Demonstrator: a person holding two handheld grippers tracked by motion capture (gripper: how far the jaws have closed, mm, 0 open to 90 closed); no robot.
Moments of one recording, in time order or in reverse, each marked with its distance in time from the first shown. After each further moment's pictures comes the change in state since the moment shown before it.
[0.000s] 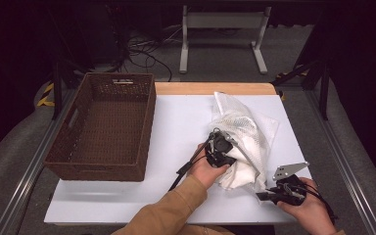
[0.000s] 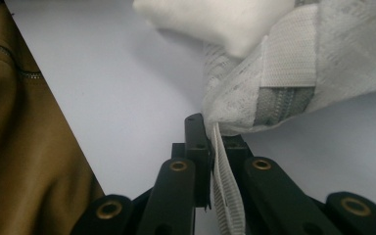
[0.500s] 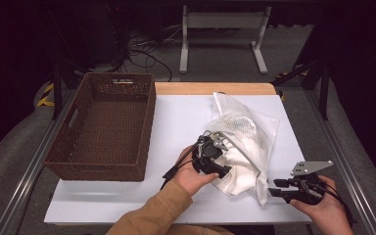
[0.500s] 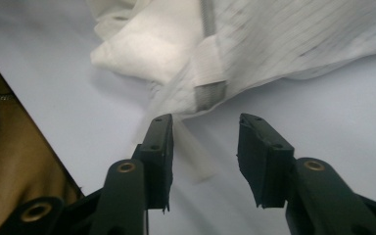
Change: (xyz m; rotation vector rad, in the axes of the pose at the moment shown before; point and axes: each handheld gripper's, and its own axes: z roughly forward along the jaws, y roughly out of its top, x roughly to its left) left arm -0.004 -0.018 -0.057 0.010 -0.035 0.076; right arm -0.006 -0.007 -0.041 -0.086 -0.148 0.047
